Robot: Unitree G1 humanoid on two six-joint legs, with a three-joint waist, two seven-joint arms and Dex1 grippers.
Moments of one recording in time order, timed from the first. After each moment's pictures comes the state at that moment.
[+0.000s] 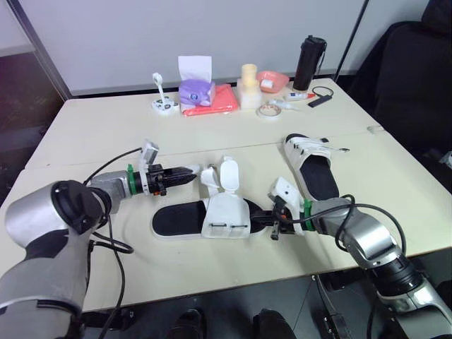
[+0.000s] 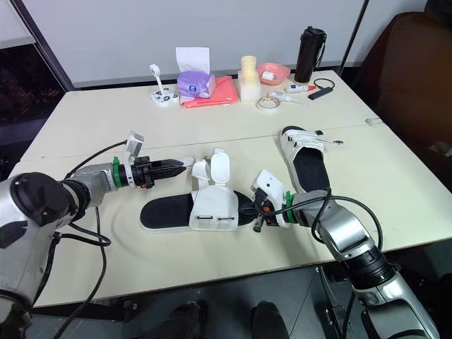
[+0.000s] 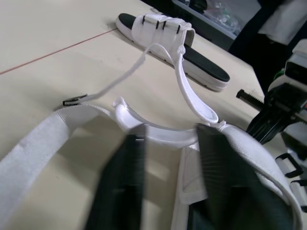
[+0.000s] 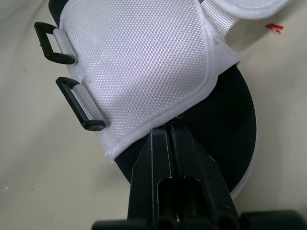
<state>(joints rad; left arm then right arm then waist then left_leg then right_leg) -1.37 0.63 0.60 2.08 0.36 -0.27 -1.39 -0.47 -0.65 0.28 -0.19 0.33 0.73 0.89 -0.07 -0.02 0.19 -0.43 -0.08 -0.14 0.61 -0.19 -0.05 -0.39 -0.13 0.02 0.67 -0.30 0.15</state>
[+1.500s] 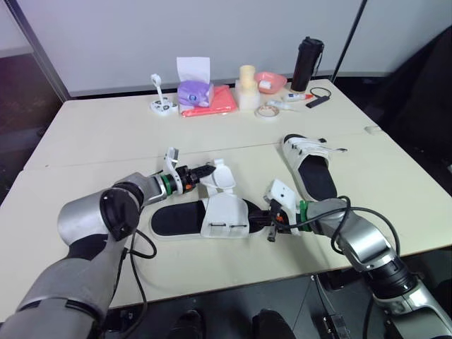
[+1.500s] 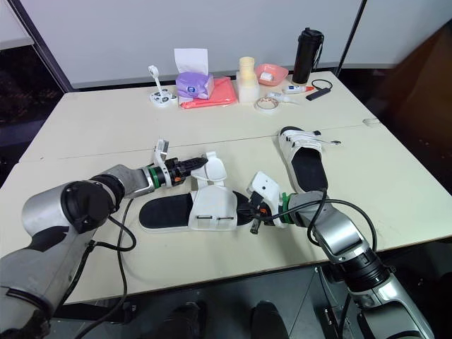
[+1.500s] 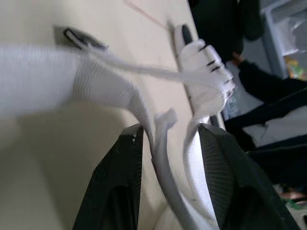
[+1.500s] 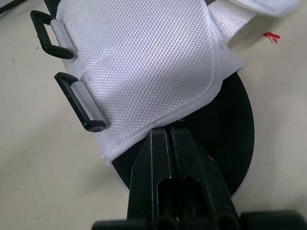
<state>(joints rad) -1.33 0.40 0.57 1.76 -0.14 0.50 -0.99 -0.47 -0.62 0.29 -0.20 0.25 0.71 0.89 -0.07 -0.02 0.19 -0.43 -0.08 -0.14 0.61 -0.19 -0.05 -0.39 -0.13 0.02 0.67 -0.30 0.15</state>
